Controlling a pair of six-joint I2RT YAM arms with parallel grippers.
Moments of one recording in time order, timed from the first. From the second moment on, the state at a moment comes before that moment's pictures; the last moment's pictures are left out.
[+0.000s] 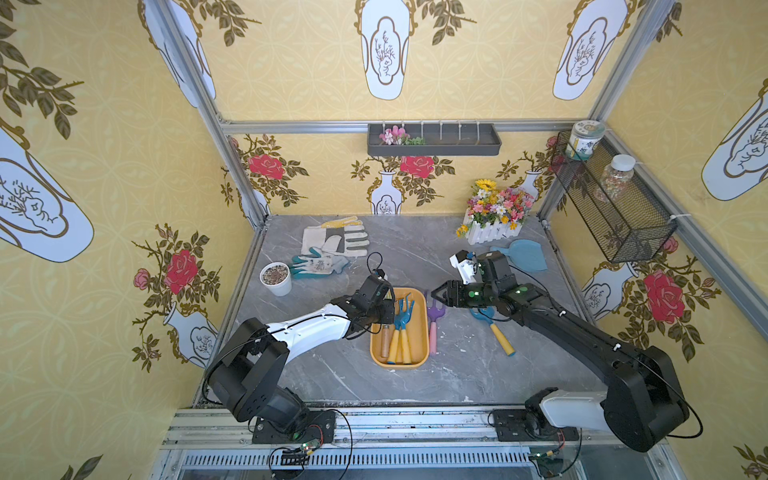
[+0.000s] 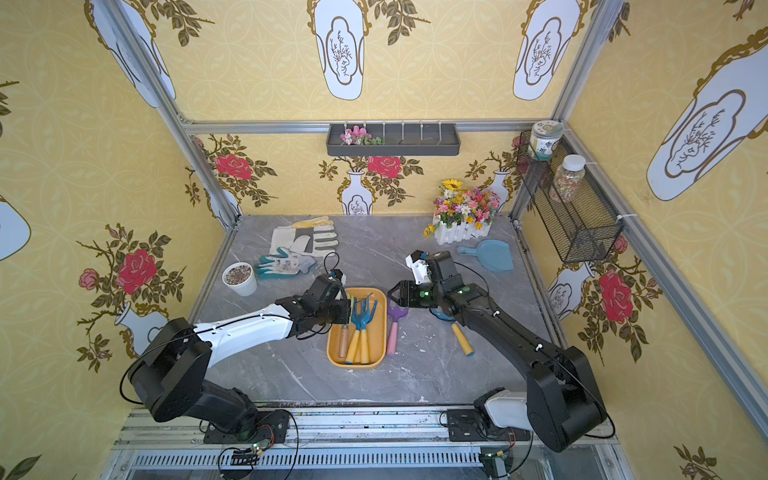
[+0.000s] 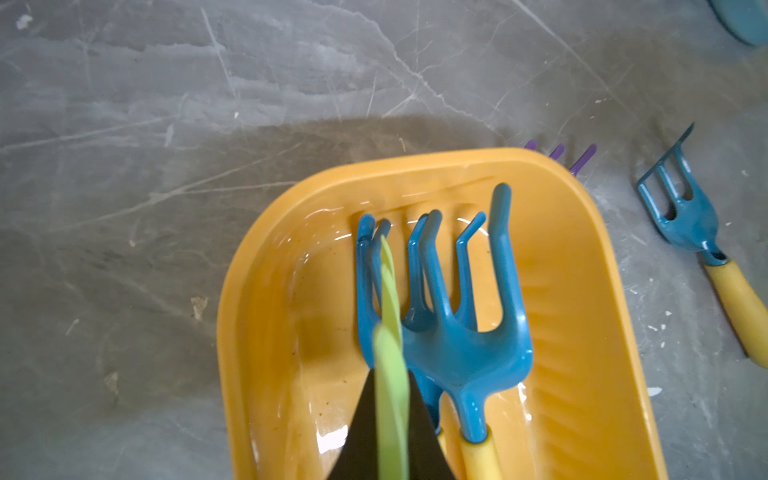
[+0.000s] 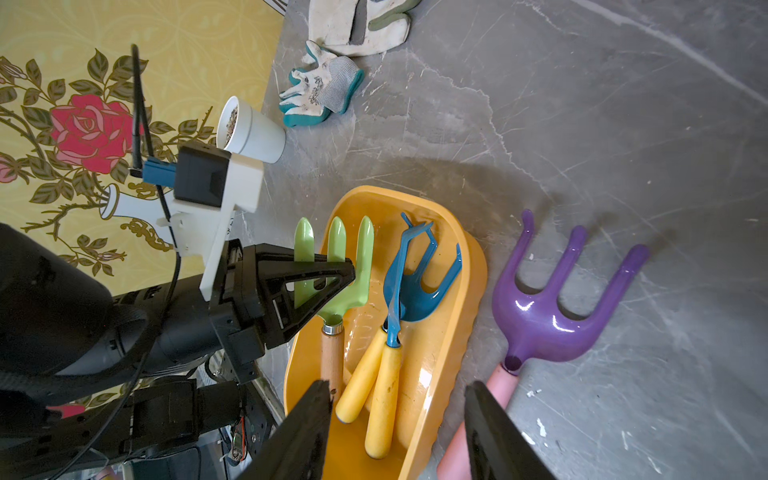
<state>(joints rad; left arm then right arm) -0.71 1.52 0.81 -0.23 -0.03 -0.54 0.42 1.31 0.87 -0.32 -0.52 0.47</state>
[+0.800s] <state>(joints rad) -0.71 1.45 0.98 -0.23 -0.14 -0.59 0.47 1.36 0.82 -0.33 -0.43 0.47</state>
